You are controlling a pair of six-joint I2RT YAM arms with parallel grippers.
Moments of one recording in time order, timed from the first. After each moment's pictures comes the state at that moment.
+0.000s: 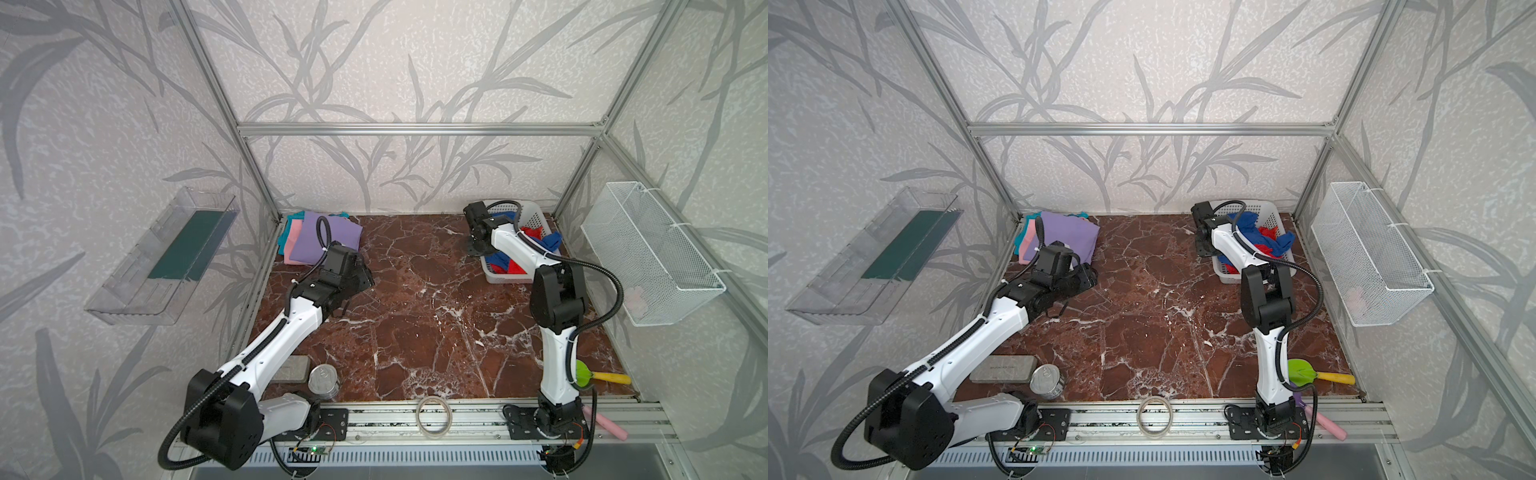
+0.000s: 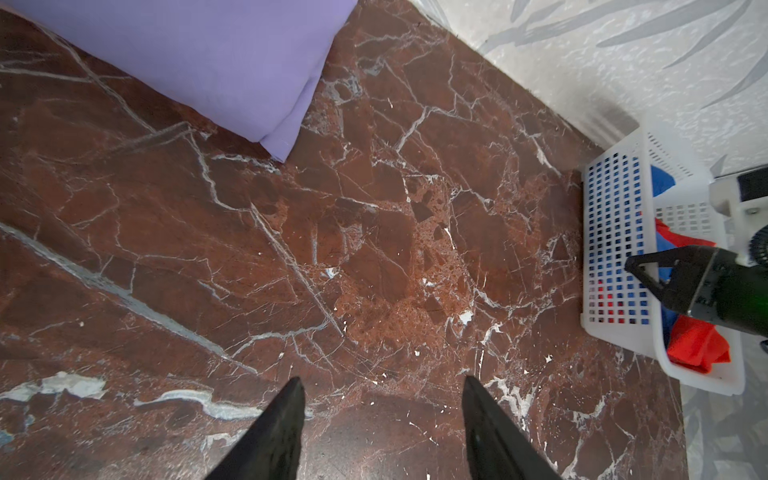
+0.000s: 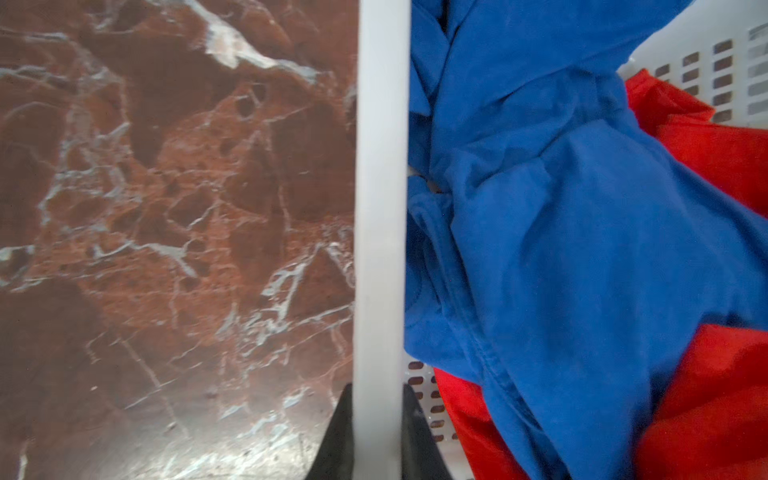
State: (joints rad) left arm -0.37 1.25 0.96 -0.49 -0.05 -0.76; right arm 0.29 2.15 1.83 -0.83 0.31 0.17
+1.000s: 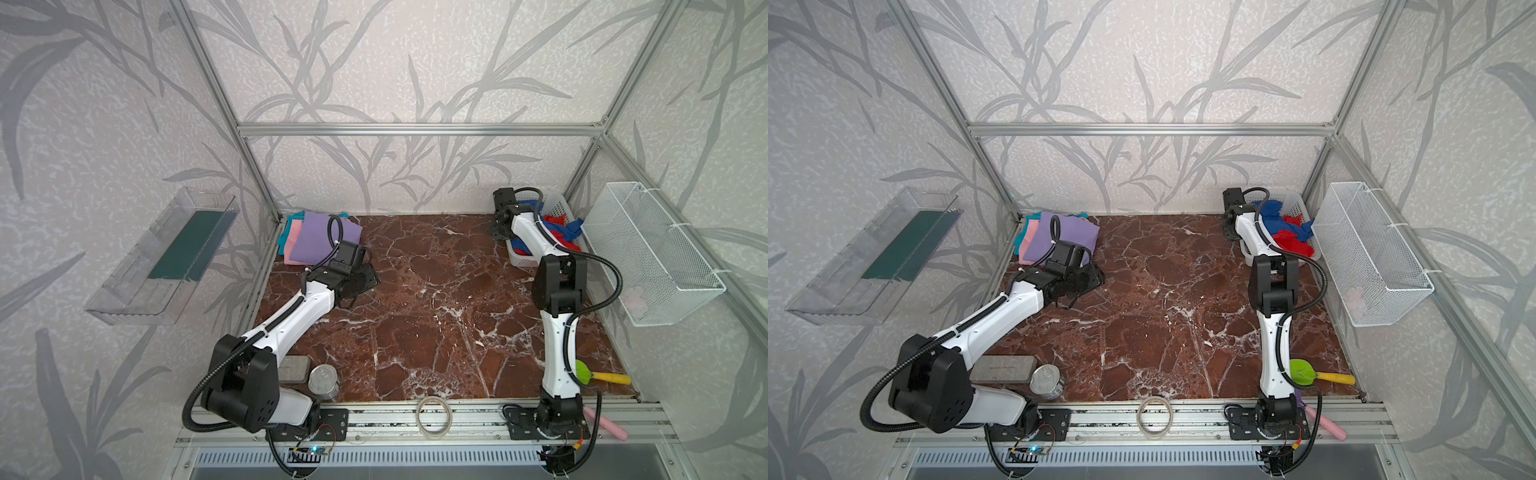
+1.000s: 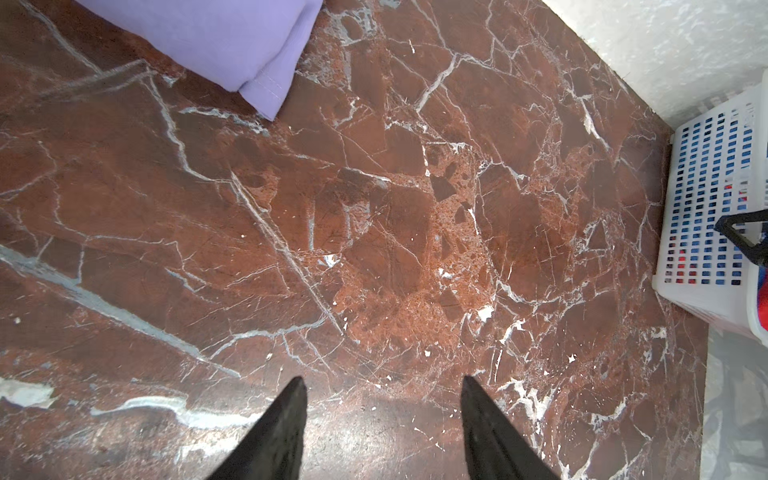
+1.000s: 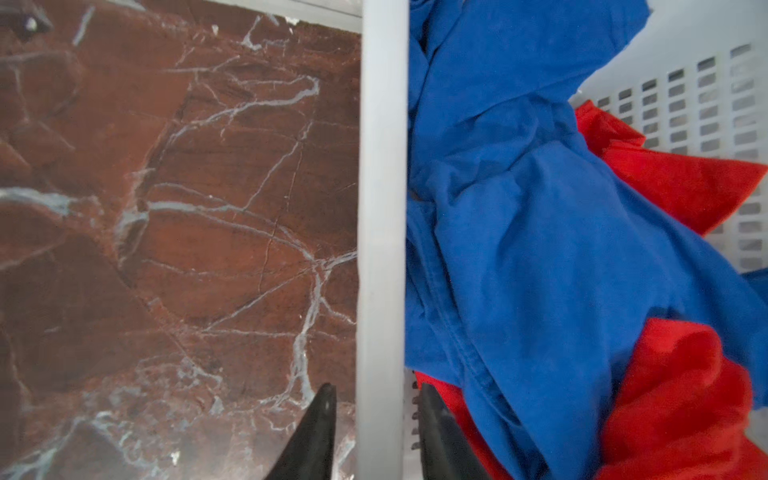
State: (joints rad) left arm -0.36 1.42 1.03 -0.51 0.00 -0.78; right arm 0.09 2.34 2.12 -0.84 0.34 -0.02
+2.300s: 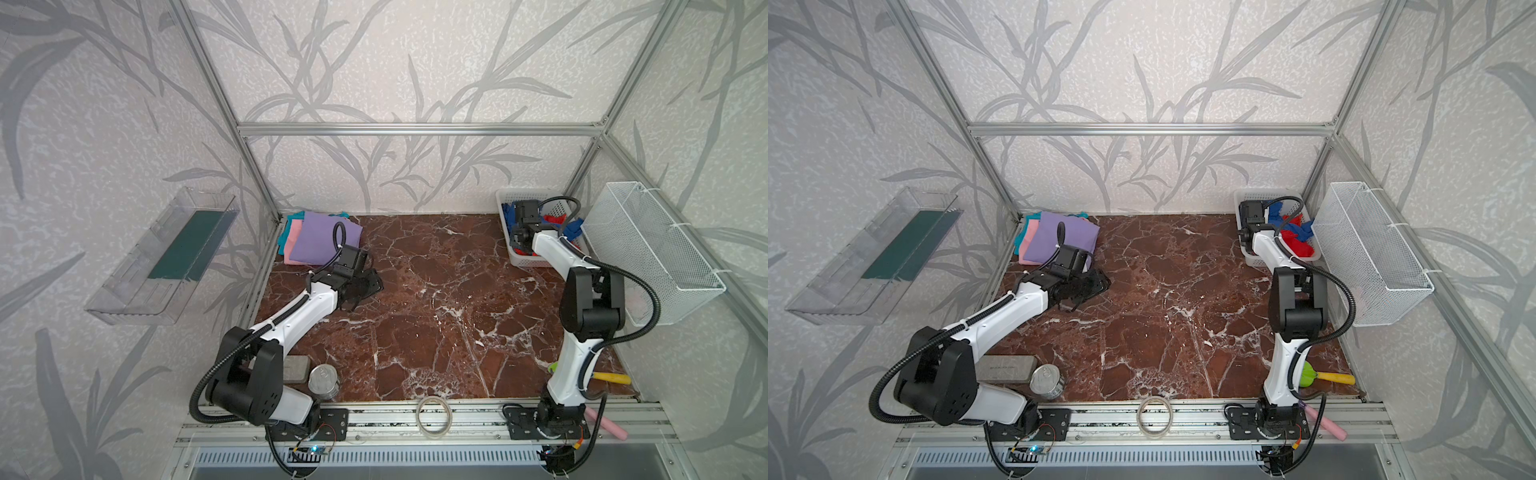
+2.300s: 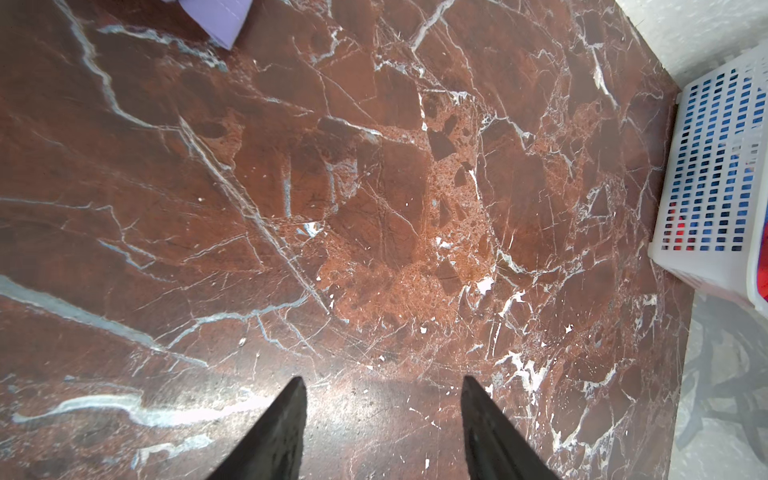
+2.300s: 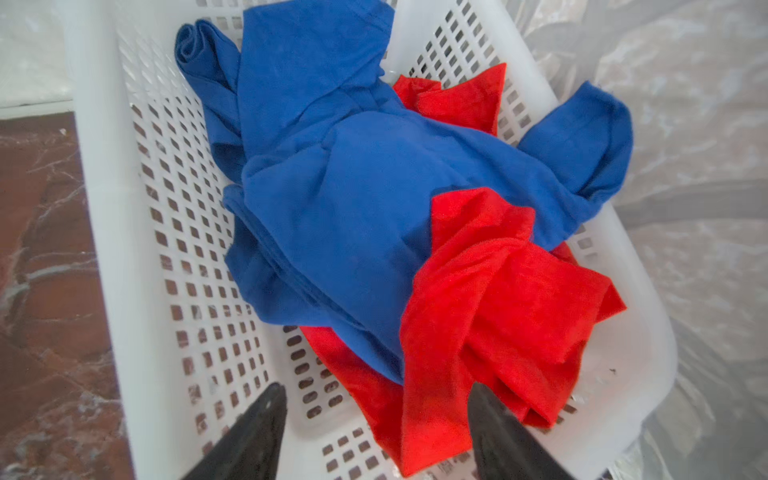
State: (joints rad) left arm -0.36 1.45 0.98 -0.47 0.10 -0.79; right arm 0.04 2.02 1.63 -0.48 0.49 0.20
